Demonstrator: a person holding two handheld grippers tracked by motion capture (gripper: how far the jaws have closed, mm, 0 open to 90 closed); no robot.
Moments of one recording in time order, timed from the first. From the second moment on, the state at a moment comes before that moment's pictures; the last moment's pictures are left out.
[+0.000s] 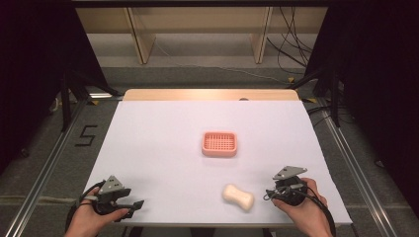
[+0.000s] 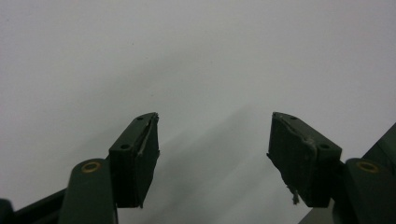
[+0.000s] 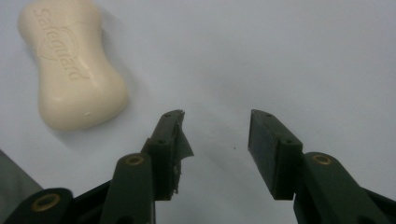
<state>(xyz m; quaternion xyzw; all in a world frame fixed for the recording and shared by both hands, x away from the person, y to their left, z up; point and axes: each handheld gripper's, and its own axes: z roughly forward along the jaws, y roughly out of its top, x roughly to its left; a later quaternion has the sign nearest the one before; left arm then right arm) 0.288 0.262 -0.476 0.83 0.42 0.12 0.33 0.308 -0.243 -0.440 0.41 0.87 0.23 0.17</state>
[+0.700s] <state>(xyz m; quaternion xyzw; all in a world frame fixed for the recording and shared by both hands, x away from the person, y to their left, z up) 0.290 0.260 -0.479 0.84 0.42 0.11 0.33 0.317 -0.207 -0.413 0.32 0.93 0.16 0.09</state>
